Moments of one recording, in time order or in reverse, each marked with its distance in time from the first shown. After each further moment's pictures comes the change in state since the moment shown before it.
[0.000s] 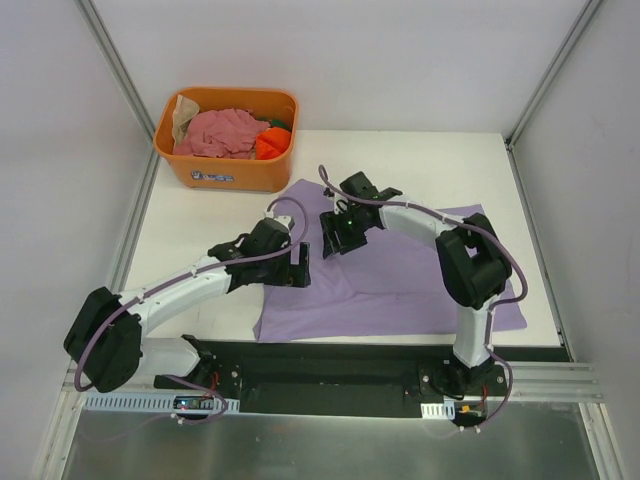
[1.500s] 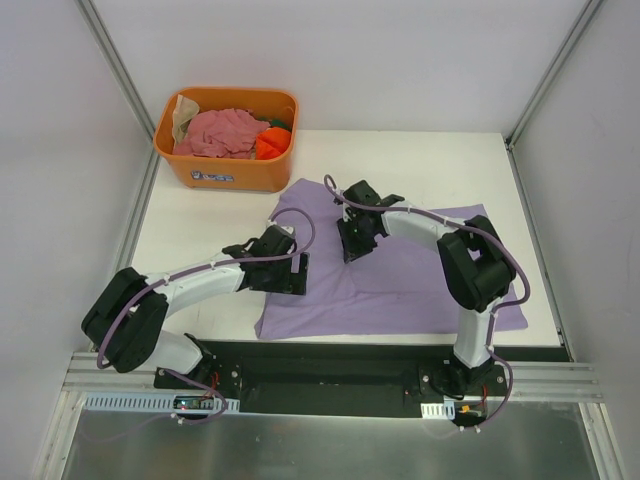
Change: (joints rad) left arm 0.005 0.135 -0.045 0.039 -0.024 0.014; right arm 0.000 -0.018 -0.088 -0.022 0.174 0.001
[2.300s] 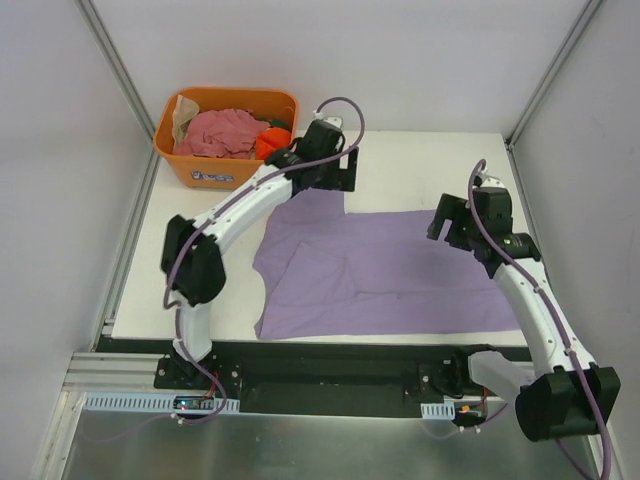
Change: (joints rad) left arm 0.037 0.455 1.005 -0.199 -0.113 0.144; right arm -0.465 -0.837 -0.342 -0.031 0.254 0.112
